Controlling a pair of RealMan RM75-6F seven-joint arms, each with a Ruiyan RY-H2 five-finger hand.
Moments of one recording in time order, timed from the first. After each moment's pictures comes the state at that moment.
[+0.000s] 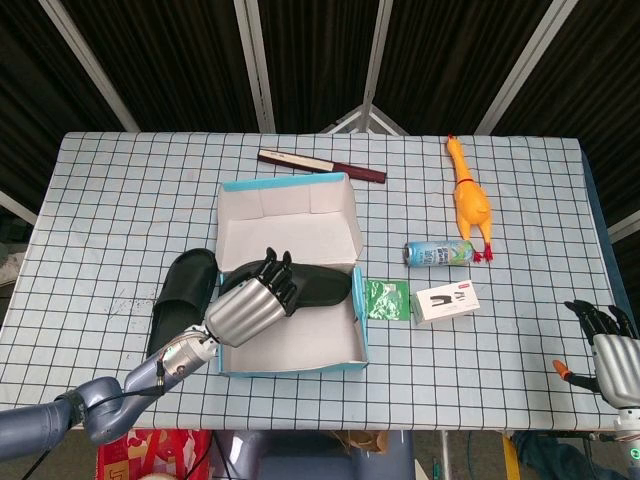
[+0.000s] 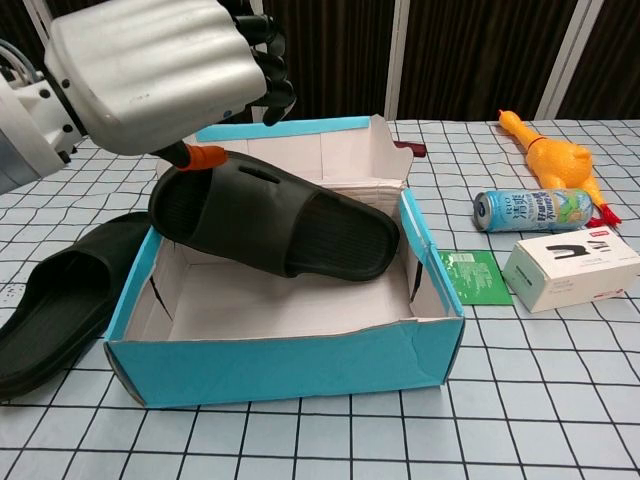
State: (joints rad) left arm -0.70 -1.46 -0.21 -1.64 1.81 1.08 1.02; right arm 0.07 -1.06 0.06 -1.58 -1.42 1.38 0.08
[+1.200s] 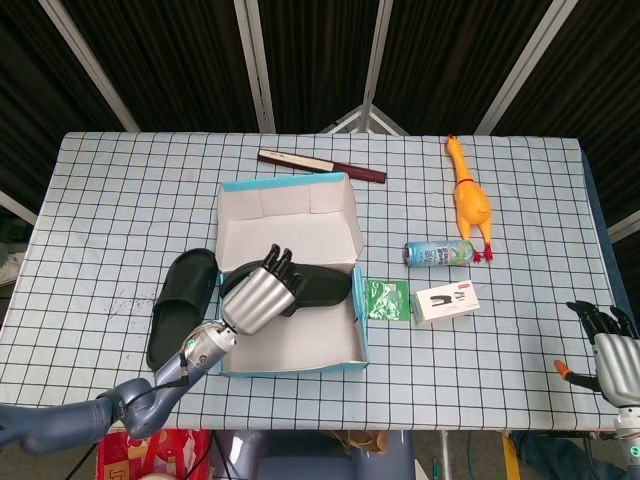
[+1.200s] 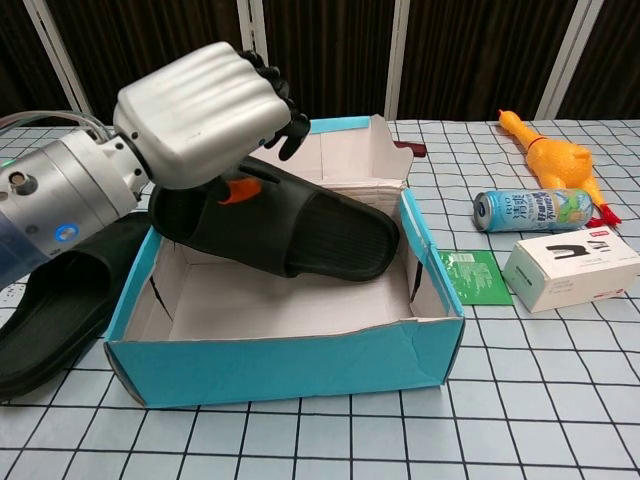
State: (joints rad) left arm -0.73 -1.68 -0.19 -1.41 1.69 1.17 0.89; right arm 0.08 -1.06 0.06 -1.59 -1.39 1.36 0.07
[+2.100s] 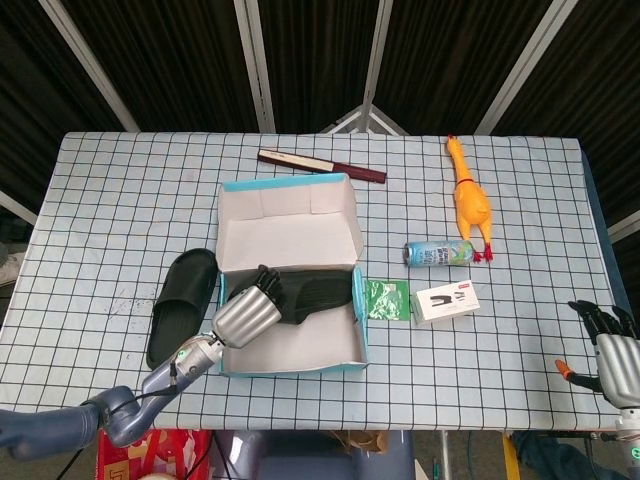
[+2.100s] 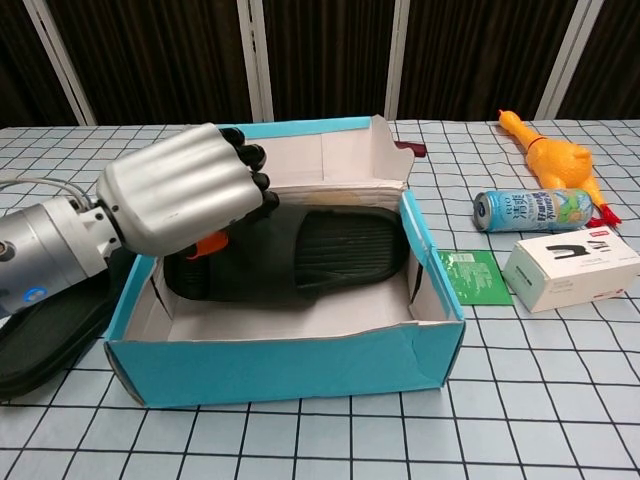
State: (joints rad) left arm -0.71 -1.66 -0.06 -1.34 1.71 1.15 0.93; right arm 0.07 -1.06 0.06 -1.59 -1.40 1.38 0.07
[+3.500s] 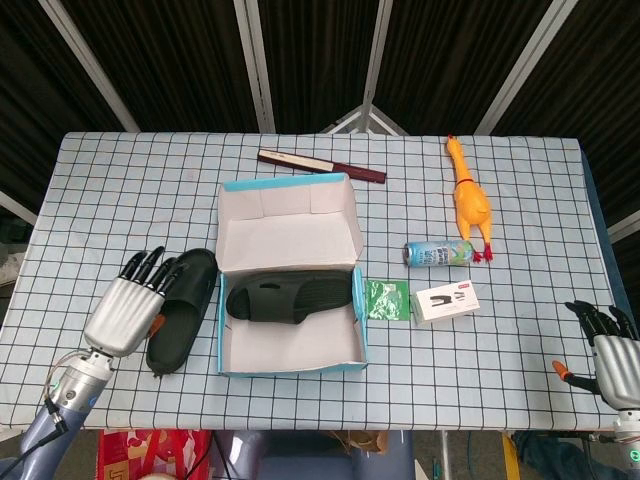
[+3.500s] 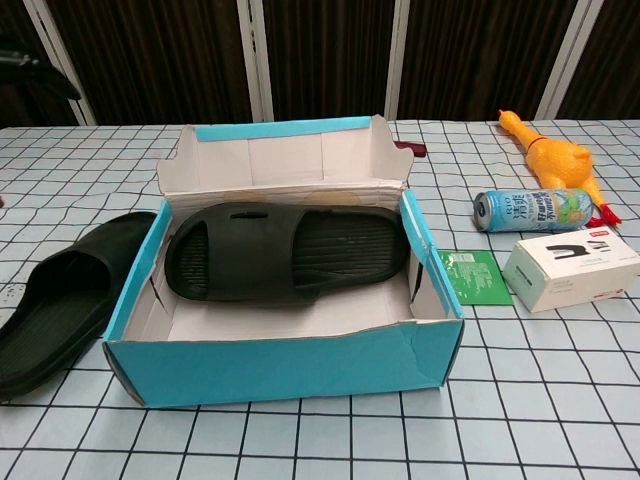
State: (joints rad) left arm -0.44 -1.15 -0.01 -1.90 1.48 1.34 0.71; right arm 0.06 -1.06 0.06 -1.60 -1.41 1.38 0.07
